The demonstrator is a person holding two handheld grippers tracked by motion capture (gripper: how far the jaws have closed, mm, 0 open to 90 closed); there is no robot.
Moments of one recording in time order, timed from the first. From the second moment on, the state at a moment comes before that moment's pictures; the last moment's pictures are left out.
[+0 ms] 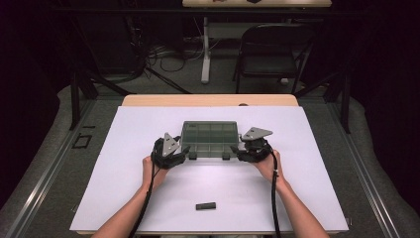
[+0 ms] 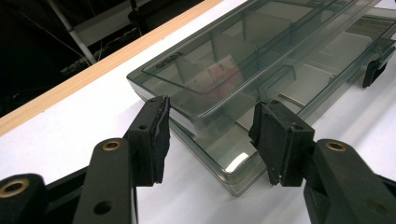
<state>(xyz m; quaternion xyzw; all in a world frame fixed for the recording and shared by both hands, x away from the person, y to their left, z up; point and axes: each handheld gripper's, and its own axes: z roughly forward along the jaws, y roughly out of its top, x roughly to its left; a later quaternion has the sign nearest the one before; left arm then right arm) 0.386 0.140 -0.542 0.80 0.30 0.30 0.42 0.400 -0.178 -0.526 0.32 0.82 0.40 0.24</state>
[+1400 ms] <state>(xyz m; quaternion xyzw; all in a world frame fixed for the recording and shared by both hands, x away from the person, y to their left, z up) 0.392 0.143 -0.529 0.79 0.30 0.31 0.44 0.395 -0.173 -0.518 0.31 0.80 0.41 0.30</state>
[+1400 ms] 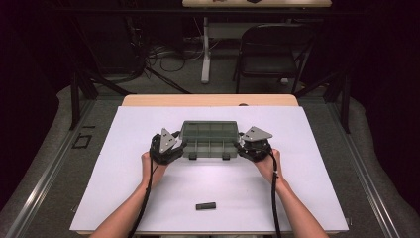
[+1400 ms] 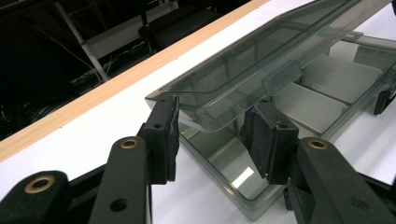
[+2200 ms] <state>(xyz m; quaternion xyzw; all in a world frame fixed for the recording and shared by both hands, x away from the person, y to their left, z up) 0.406 0.150 -0.511 0.79 0.30 0.30 0.44 0.405 -0.172 -0.505 0.31 0.80 0.41 0.31</state>
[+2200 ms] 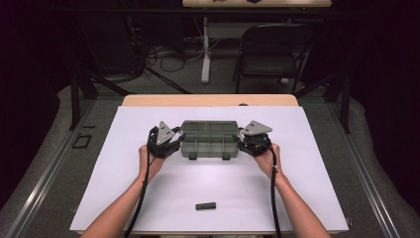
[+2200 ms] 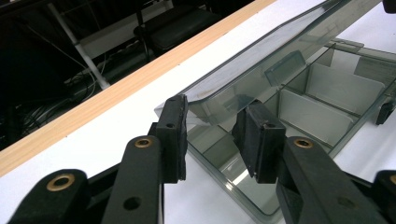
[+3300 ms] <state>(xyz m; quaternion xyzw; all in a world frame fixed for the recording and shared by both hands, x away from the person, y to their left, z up) 0.446 0.159 -0.486 0.78 0.32 0.26 0.46 0.447 -0.167 -0.479 0.38 0.78 0.40 0.29</state>
